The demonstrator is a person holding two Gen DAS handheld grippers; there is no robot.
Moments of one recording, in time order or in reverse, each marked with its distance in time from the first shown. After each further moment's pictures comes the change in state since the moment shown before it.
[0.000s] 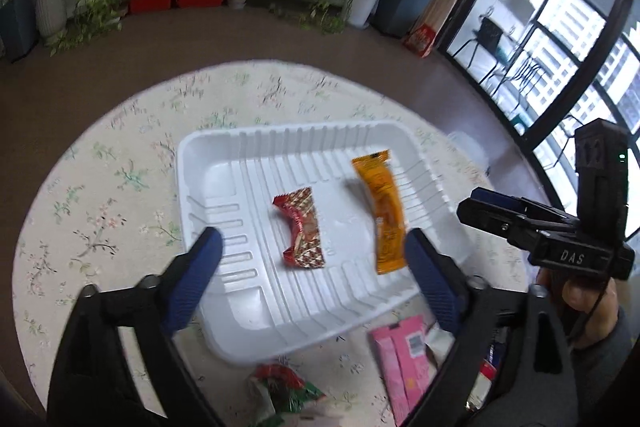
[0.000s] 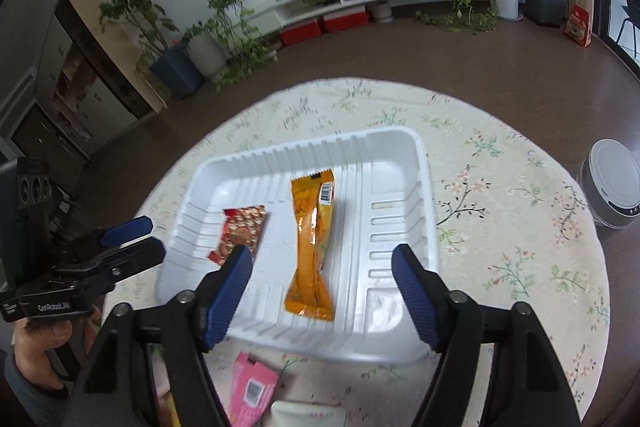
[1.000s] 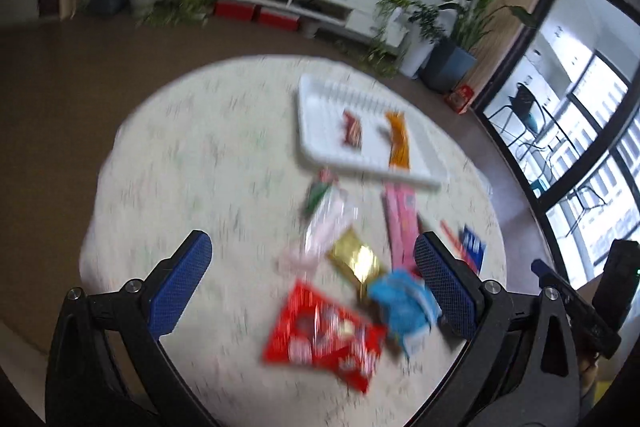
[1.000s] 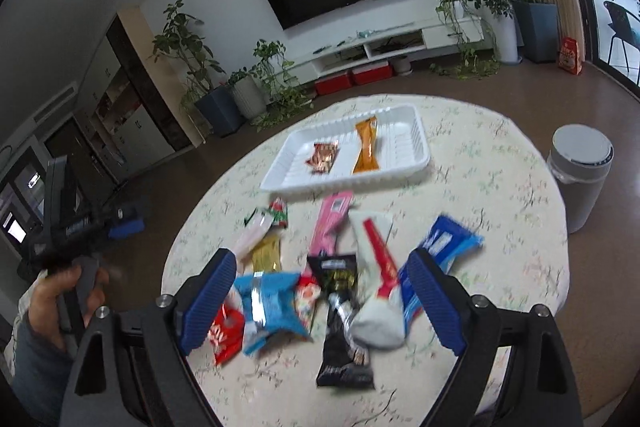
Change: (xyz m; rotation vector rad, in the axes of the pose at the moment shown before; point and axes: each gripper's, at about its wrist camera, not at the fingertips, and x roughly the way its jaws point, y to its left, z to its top) left arm -0.205 0.003 -0.213 -0.287 -0.138 0.133; right arm -0.162 0.048 -0.208 -0.056 -0.194 0.072
